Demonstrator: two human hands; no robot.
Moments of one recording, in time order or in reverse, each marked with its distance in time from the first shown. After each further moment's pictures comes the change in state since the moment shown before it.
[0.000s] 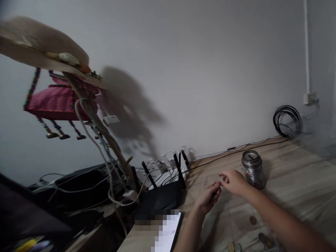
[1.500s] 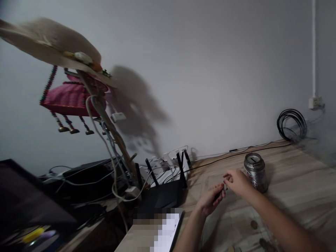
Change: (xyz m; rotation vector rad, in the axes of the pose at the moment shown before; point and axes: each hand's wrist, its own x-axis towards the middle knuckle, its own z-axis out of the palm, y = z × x) left_hand 0.001 -0.002 0.005 -0.024 -0.099 0.074; right_hand 0.002 0.004 0.001 -0.028 0.039 0.124
